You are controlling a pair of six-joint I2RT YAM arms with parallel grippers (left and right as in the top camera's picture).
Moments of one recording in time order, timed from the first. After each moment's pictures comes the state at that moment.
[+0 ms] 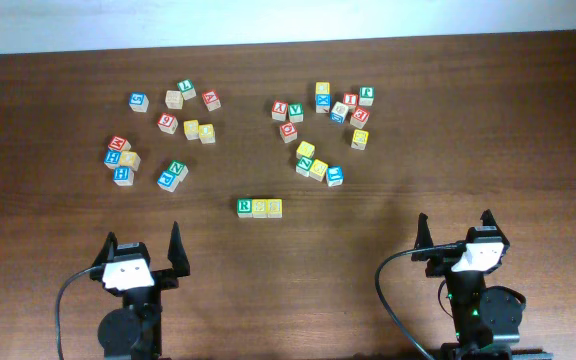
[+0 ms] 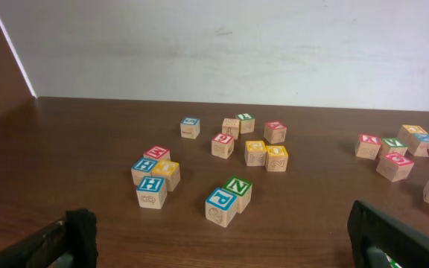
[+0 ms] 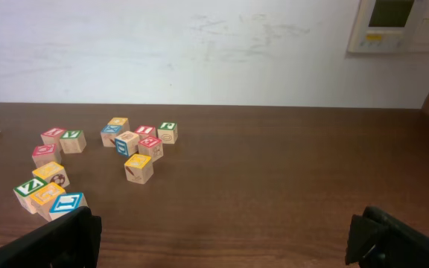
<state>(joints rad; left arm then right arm) 0.03 0.01 0.01 -0.07 -0.09 -0.02 -0.04 0.01 0.01 -0.07 -0.03 0.00</state>
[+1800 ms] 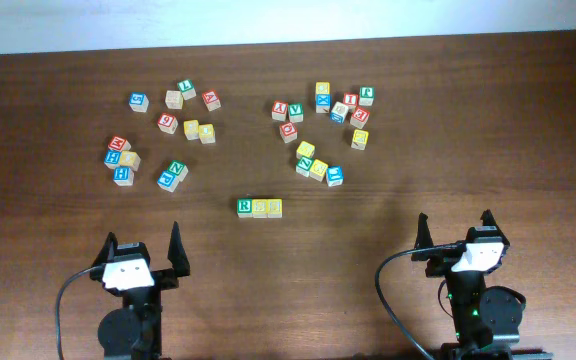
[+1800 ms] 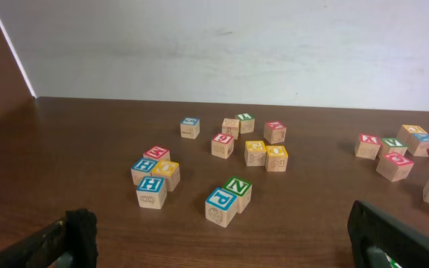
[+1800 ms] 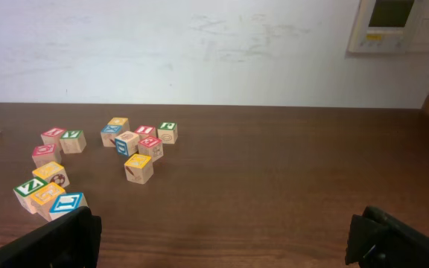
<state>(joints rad) 0.03 0.01 0.01 -0.07 -0.09 -0.02 -0.04 0.01 0.01 -0.07 -0.03 0.00</state>
